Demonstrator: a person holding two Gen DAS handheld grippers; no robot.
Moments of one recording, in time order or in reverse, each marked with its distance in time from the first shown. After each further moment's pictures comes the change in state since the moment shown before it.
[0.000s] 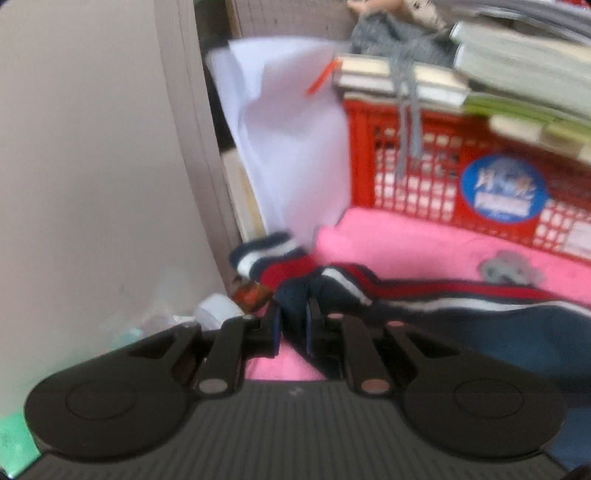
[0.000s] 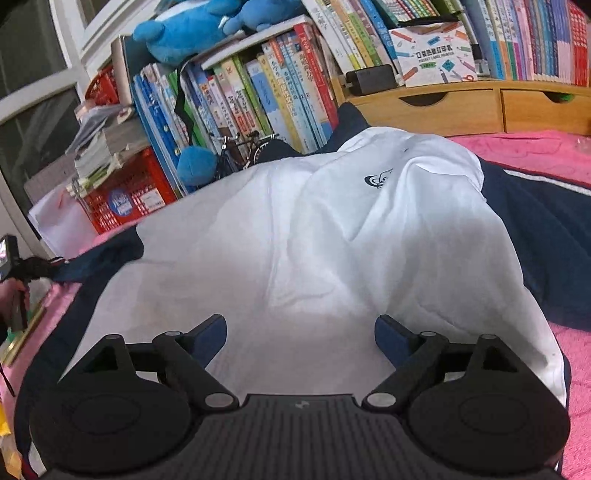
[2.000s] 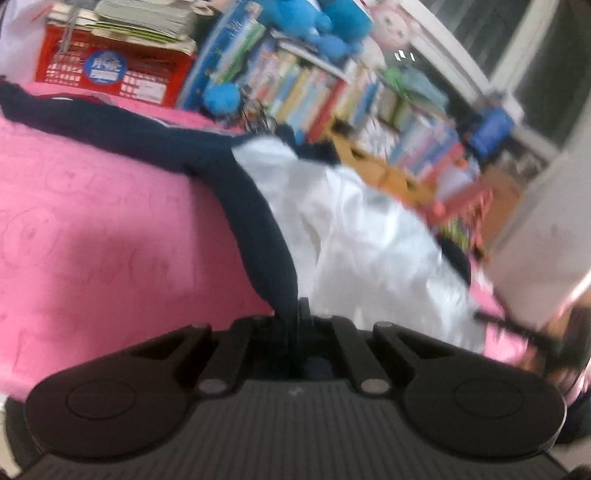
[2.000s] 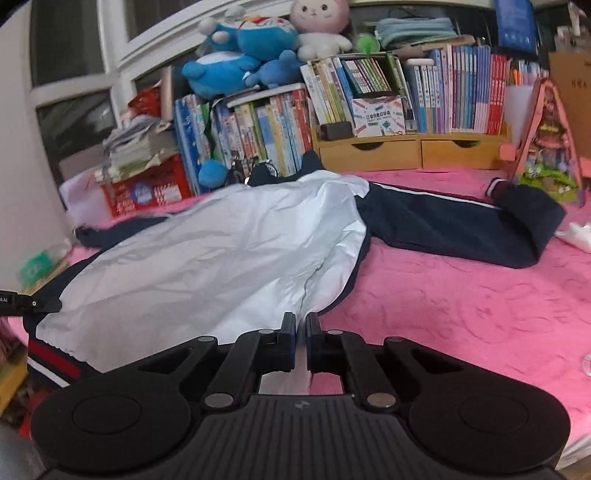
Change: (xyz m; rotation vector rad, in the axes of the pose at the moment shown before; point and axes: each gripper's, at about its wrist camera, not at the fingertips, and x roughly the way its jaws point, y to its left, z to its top) left arm -0.344 0.007 -0.179 0.193 0.247 -1.064; right arm -0.220 -0.001 -0.130 -0.101 -0.110 -0.101
